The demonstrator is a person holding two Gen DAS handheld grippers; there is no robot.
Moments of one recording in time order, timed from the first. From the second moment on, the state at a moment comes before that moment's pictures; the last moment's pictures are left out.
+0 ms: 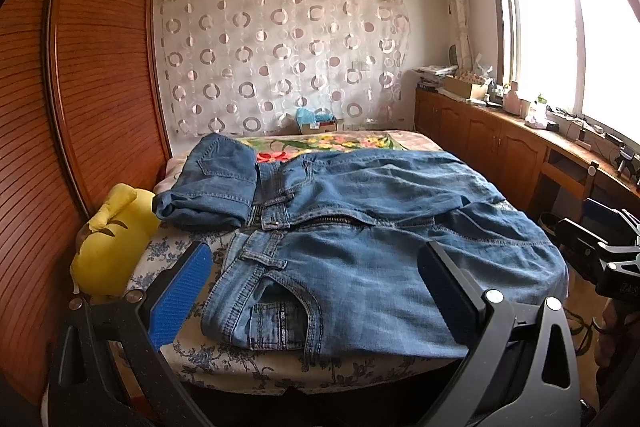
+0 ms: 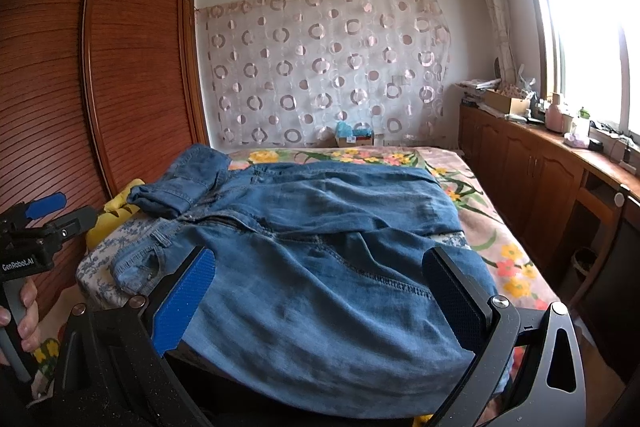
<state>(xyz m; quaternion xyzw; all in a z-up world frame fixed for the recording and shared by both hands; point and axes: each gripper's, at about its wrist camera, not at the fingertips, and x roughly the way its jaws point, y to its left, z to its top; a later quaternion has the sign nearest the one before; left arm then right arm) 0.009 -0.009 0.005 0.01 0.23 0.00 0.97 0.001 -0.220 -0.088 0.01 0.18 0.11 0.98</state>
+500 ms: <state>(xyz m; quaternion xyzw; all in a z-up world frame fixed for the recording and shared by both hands) 0.027 0.007 -0.034 0.01 0.27 0.00 0.96 0.012 -0.250 -0.094 0.00 0.21 0.08 0.97</state>
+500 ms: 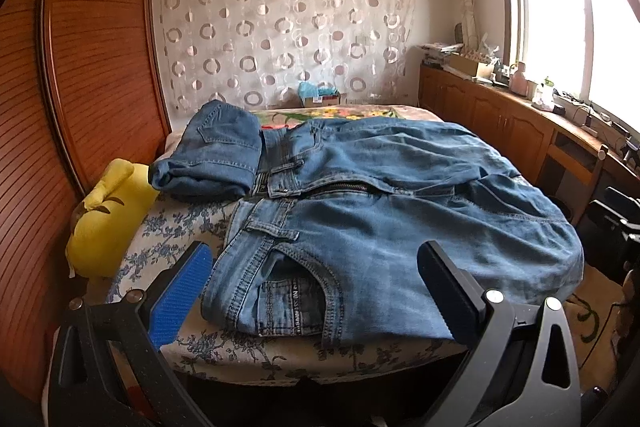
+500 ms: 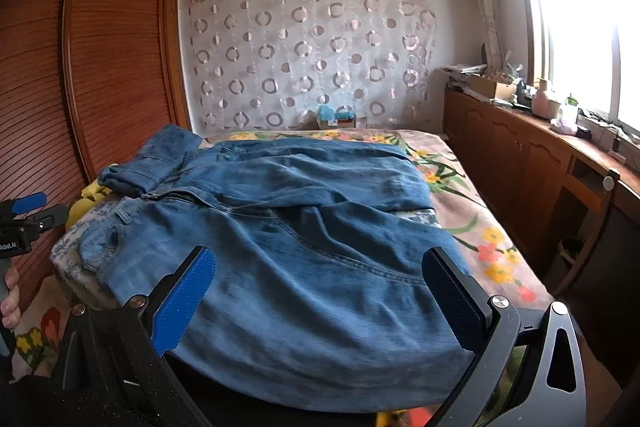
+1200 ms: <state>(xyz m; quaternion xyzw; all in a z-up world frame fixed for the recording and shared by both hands) 0.045 0.032 -0.069 0.00 0.32 0.00 0.95 0.020 -0.290 -0.115 0.02 0.31 0.04 0.95</state>
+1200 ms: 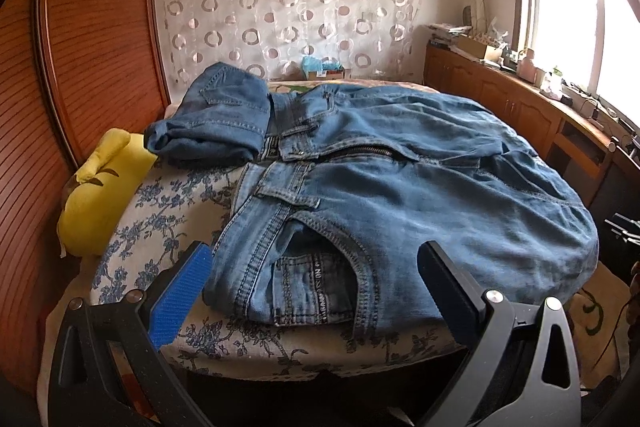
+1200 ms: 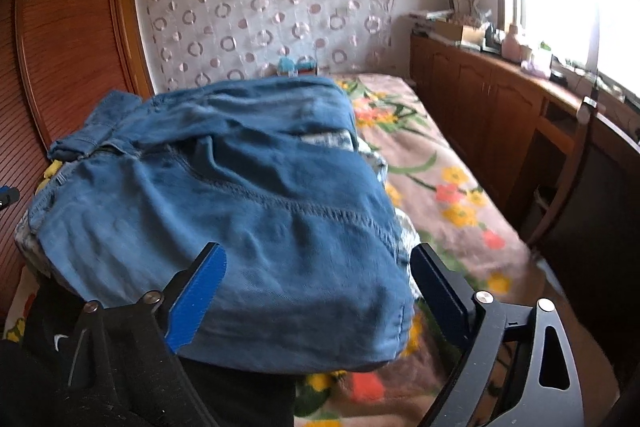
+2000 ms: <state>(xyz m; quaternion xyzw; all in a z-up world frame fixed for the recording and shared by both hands) 0.053 0.046 -0.094 -0.01 0.35 0.01 0.94 0.005 -0.321 -0.123 0.04 0.37 0.07 0.92</state>
